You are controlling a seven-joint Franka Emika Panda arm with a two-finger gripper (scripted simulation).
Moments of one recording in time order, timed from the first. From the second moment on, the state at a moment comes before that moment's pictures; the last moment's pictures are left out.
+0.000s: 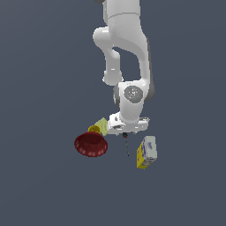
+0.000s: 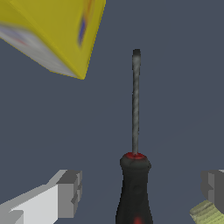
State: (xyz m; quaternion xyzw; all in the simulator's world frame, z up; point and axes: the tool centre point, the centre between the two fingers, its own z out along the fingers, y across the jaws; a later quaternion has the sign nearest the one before) arm 0.002 0.071 0.053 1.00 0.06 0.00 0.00
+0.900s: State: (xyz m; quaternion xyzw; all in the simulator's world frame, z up) arm 0.002 0.071 0.015 1.00 0.06 0.00 0.00
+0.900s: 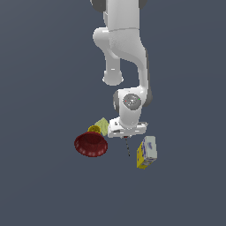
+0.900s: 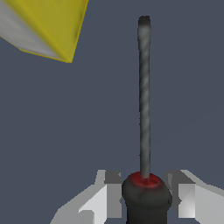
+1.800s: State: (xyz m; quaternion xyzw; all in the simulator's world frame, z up) arm 0.000 0.090 0.057 1.00 0.06 0.00 0.00
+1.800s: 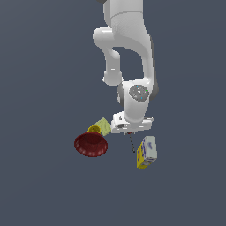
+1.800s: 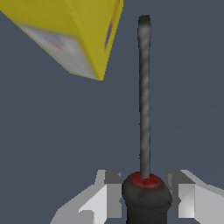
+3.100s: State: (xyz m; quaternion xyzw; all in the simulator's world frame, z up) arm 0.002 0.202 0.313 1.00 0.06 0.00 0.00
